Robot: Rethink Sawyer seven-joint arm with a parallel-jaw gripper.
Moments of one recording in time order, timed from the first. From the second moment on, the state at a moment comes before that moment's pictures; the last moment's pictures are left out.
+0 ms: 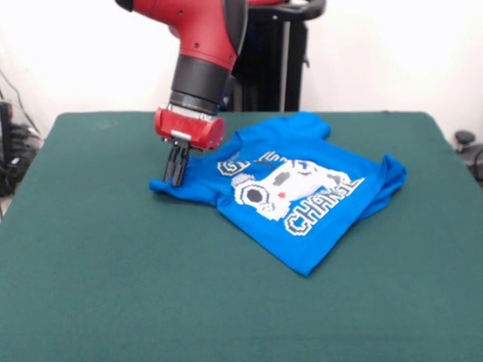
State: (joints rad) arm -0.08 -0.28 -0.44 1.80 -0.39 -0.54 2.52
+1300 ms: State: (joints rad) arm -0.16 -0.19 -0.49 1.76 -0.40 -0.63 2.52
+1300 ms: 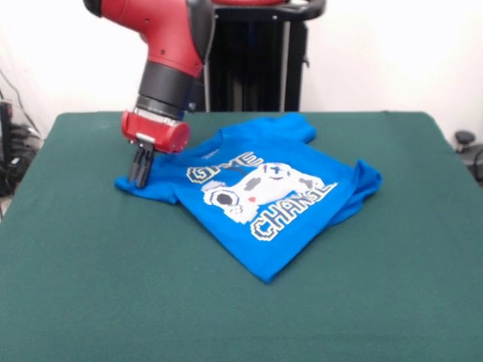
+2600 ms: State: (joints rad) arm -0.40 -0.52 -0.28 1.87 -0.68 -0.36 2.52
